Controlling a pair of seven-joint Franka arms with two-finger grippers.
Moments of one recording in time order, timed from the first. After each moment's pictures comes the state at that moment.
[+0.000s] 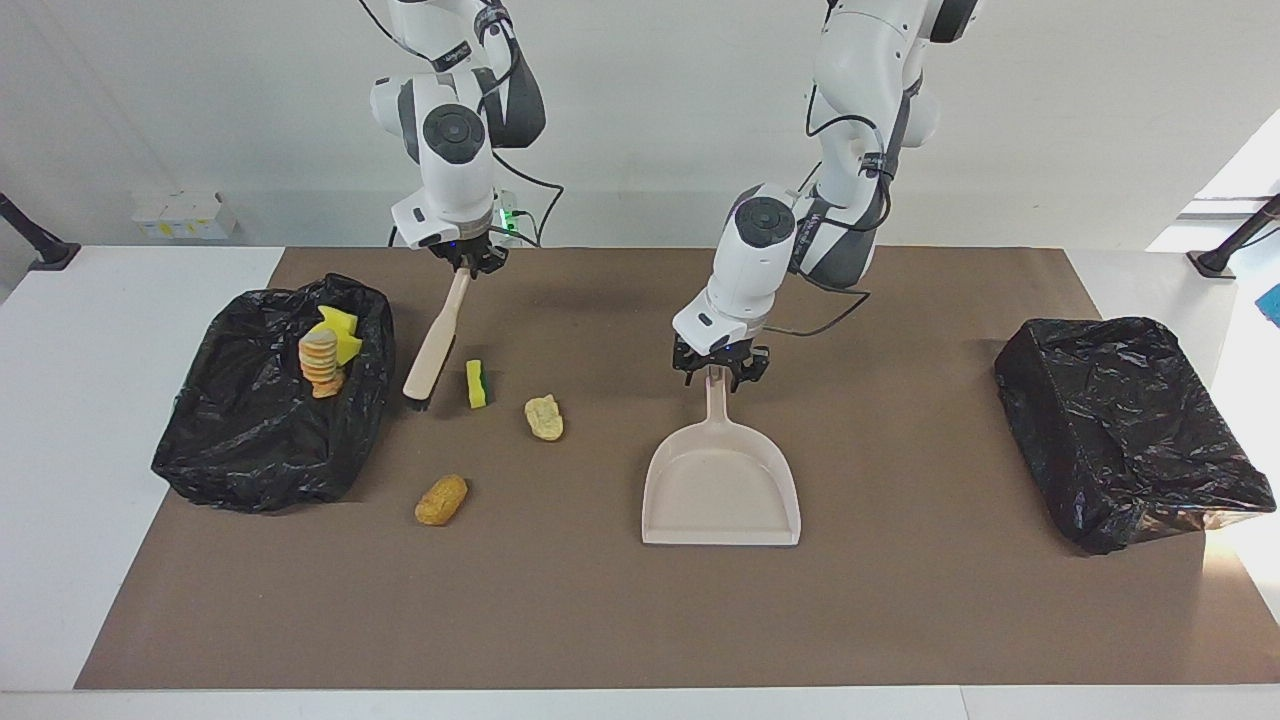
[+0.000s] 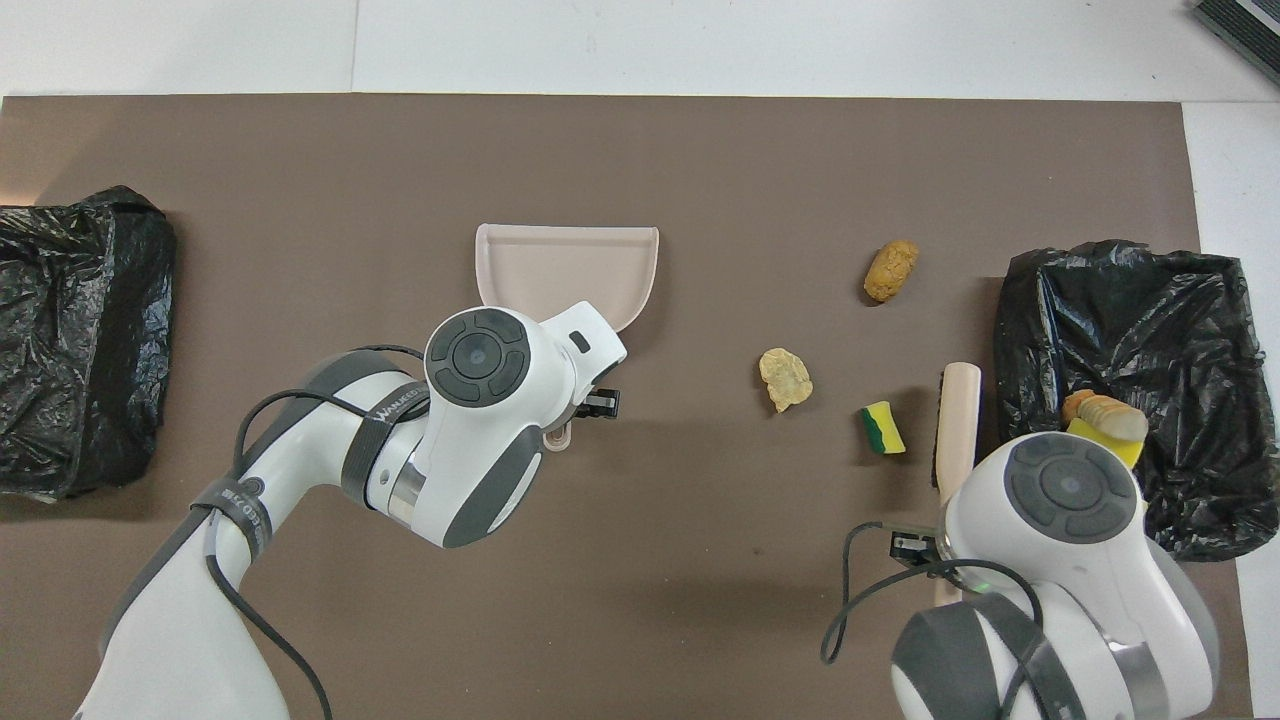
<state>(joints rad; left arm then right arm) -0.45 0.26 -0.17 -1.95 -0.04 2.26 -0.43 0.06 -0.30 0.21 -2.41 -0.06 1.78 0.52</state>
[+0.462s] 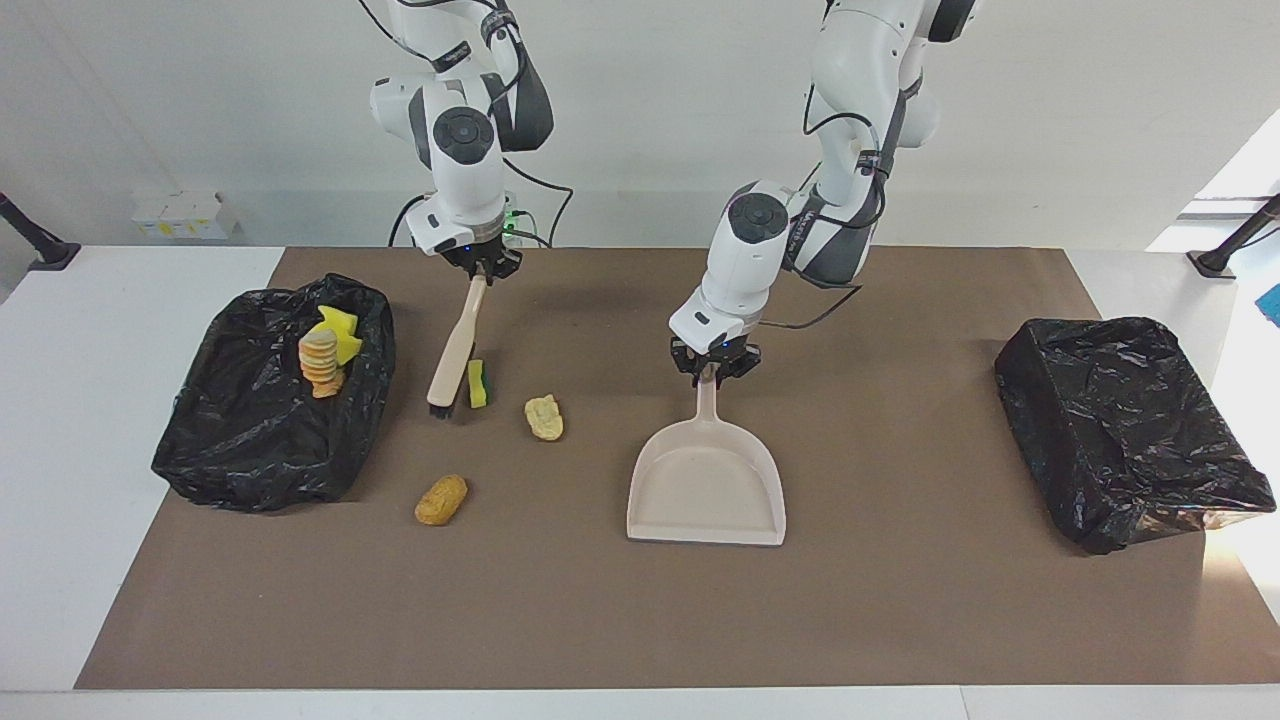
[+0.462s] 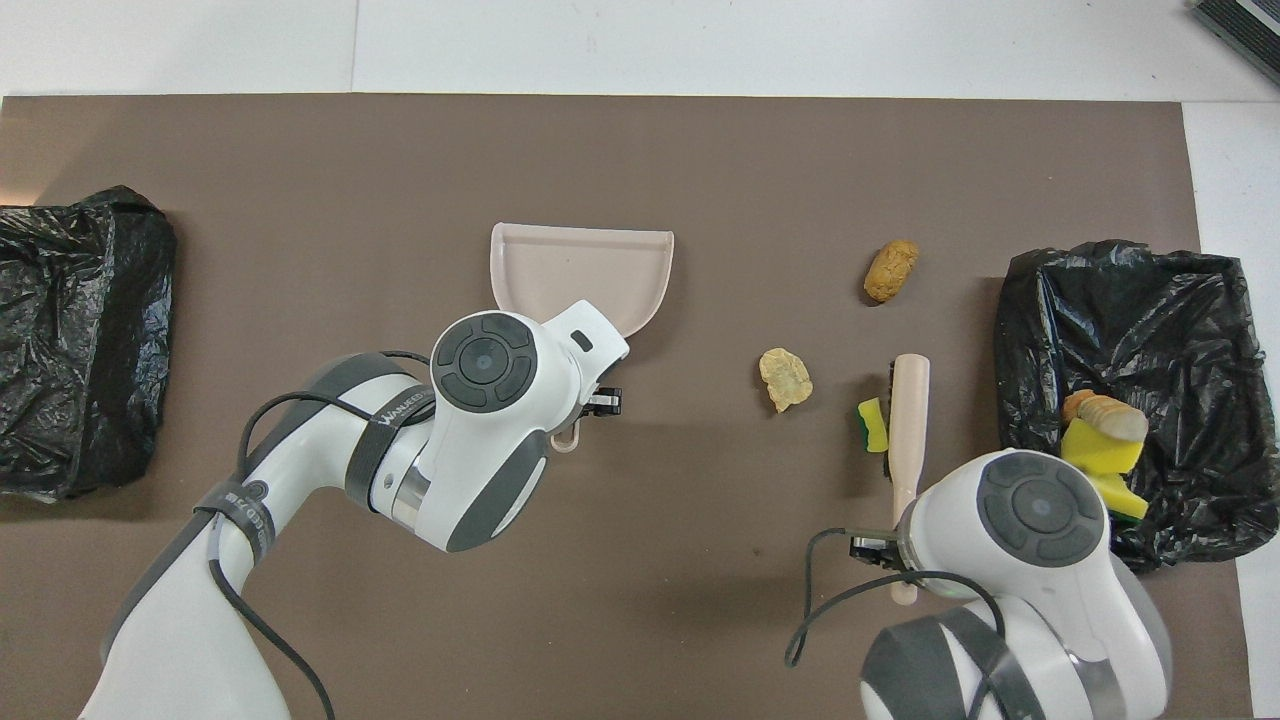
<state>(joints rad) -0.46 0.25 -0.16 -1.95 -0.03 2.26 -0.47 0.12 -0.29 0.22 -2.43 0.02 1.91 0.51</state>
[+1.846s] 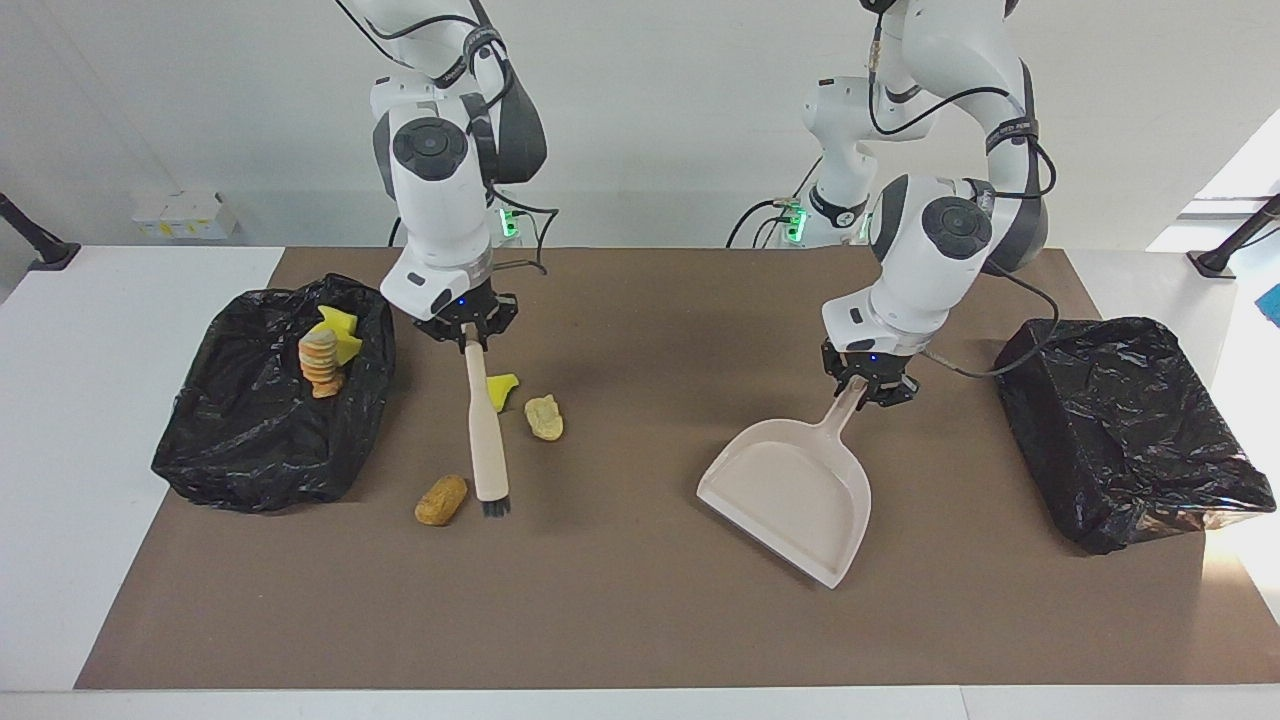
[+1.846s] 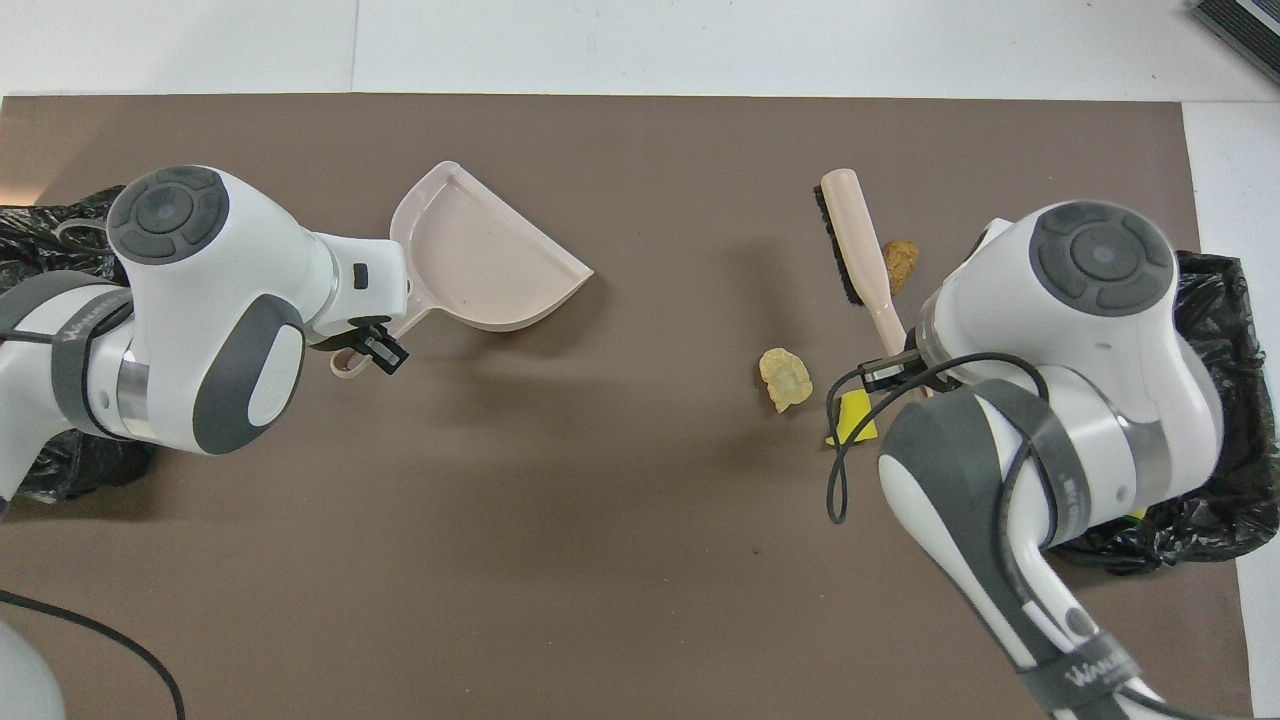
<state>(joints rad) -0.16 0.20 -0.13 -1.85 0.00 2.02 0.54 0.03 0.12 0.21 -1.83 -0.16 1.86 0.00</state>
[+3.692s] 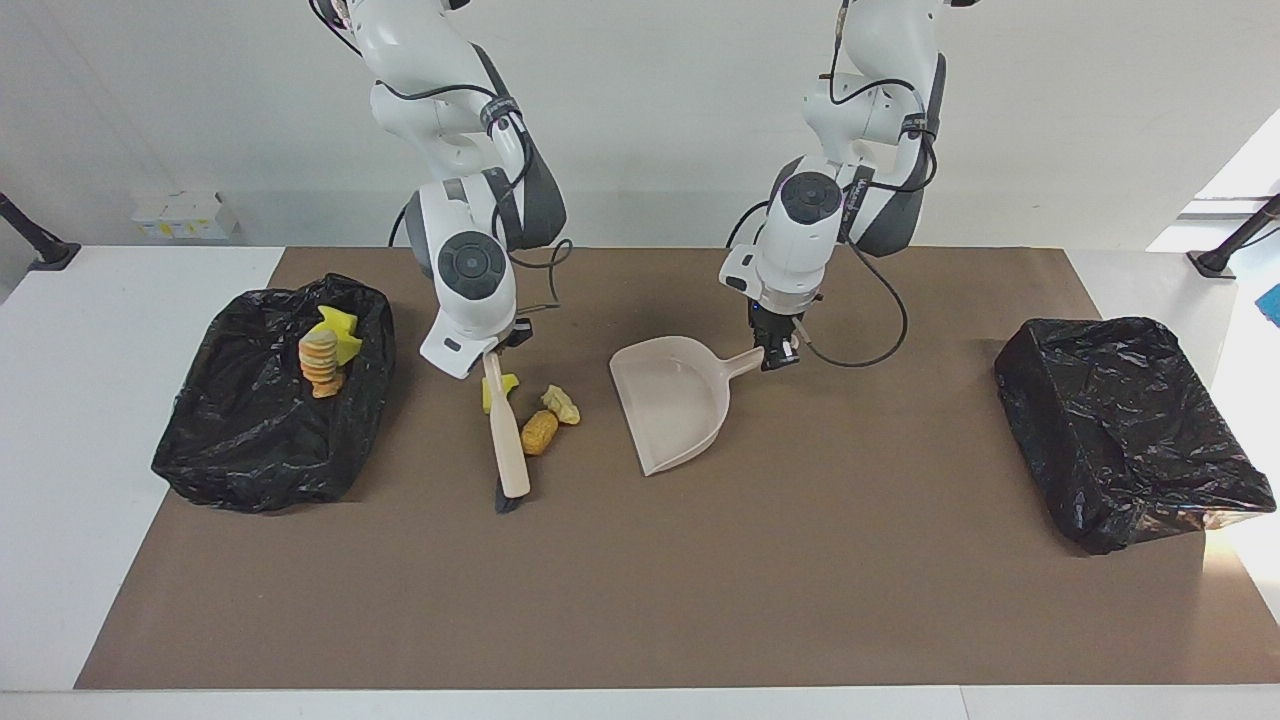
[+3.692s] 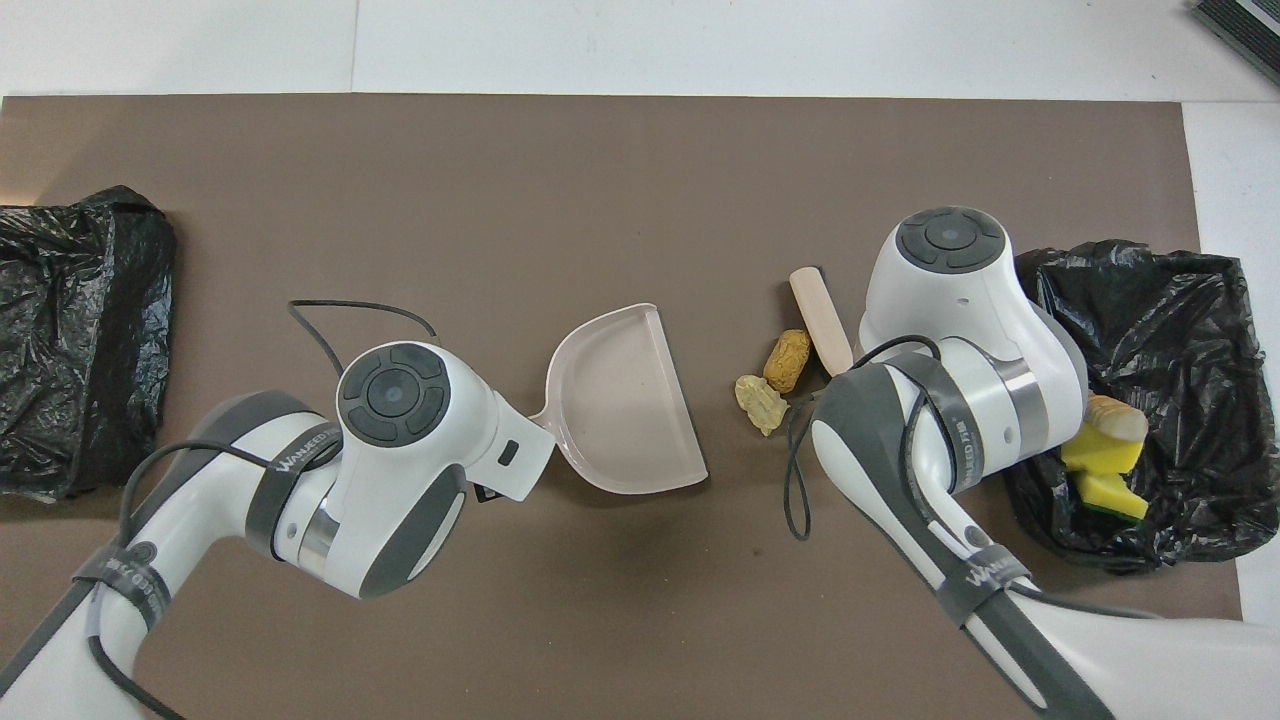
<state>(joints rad) -0.40 0.08 -0.16 -2.13 0.01 2.18 0.78 0.08 0.23 0.23 -1.86 -0.08 1.68 0.13</state>
